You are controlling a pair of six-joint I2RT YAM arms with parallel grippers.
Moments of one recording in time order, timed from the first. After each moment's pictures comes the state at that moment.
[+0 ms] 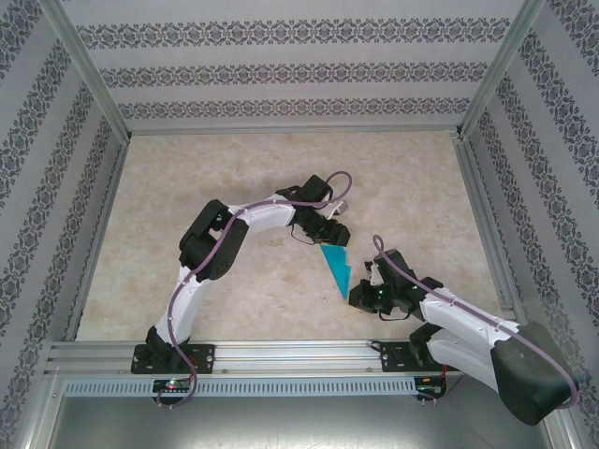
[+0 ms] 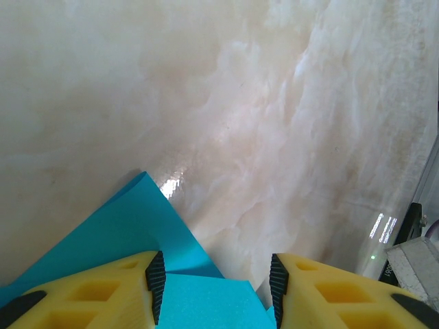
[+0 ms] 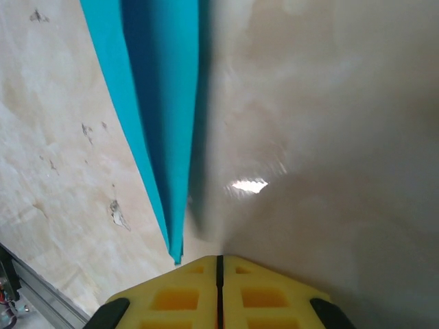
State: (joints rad) left arm -0.68 2.27 1.65 -0.46 0.66 -0.39; right arm 0.50 0.97 0.25 -0.36 -0.46 0.79
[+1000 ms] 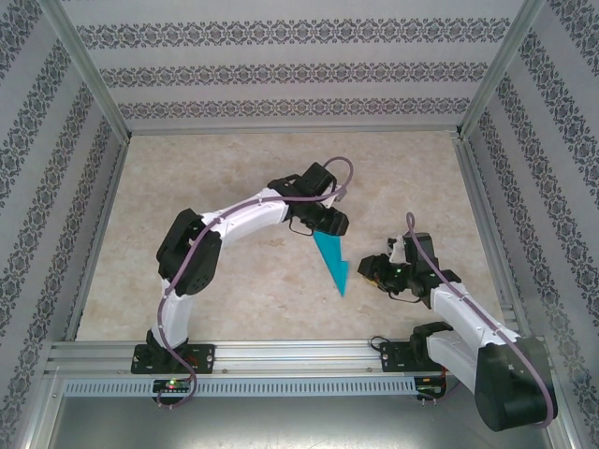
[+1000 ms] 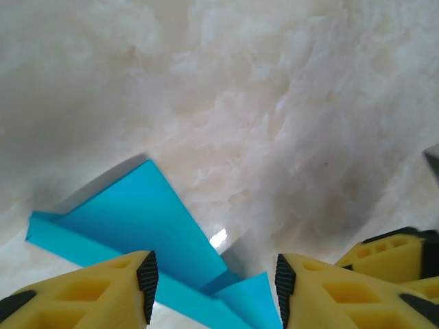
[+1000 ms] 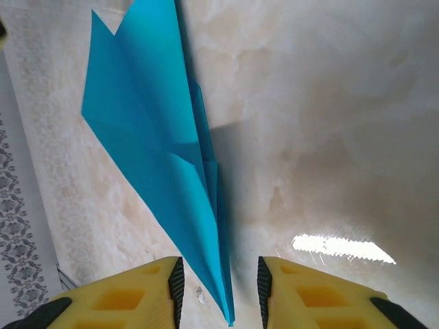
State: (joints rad) left arm -0.76 2.04 1.66 -0.64 0.29 -0.39; right arm 0.14 0.97 0.32 -0.28 -0.63 0.76
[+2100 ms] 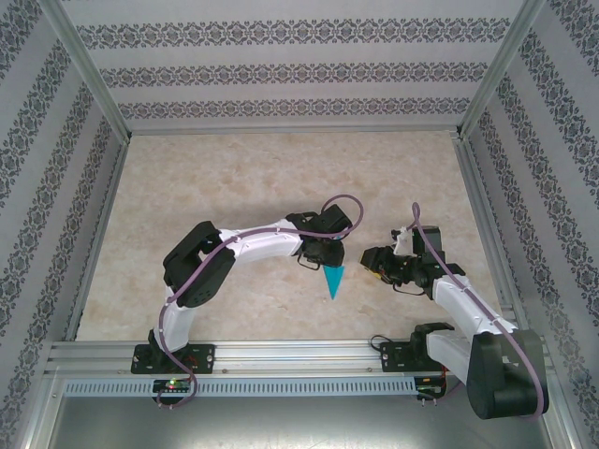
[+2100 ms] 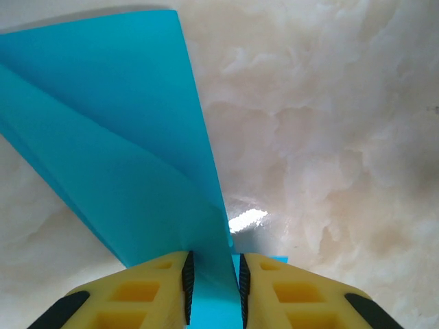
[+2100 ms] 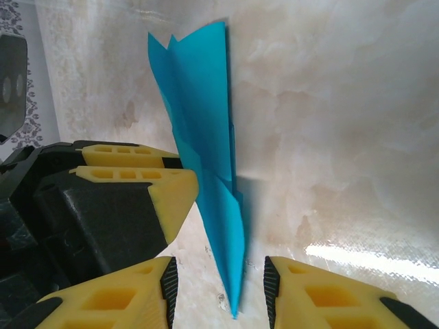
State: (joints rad) left arm -0.91 2.03 1.46 -0.55 0.09 -0.64; right arm 0.05 1.03 0.37 -0.28 -0.75 0.66
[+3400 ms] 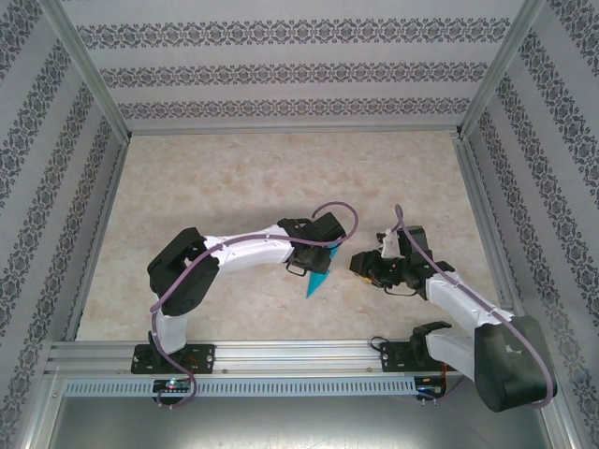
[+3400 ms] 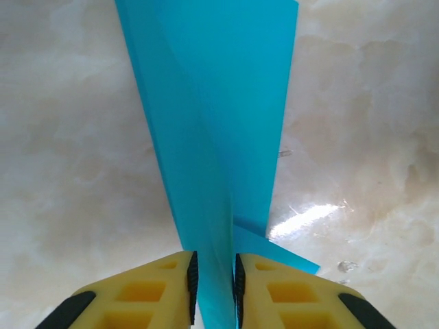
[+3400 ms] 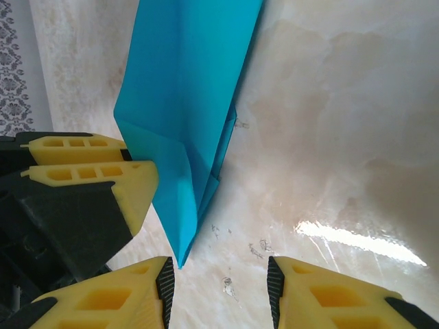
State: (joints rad) left arm -0.94 1.92 1.37 -0.67 -0.08 -0.59; right arm 0.21 1.09 0.37 -0.22 -0.72 0.69
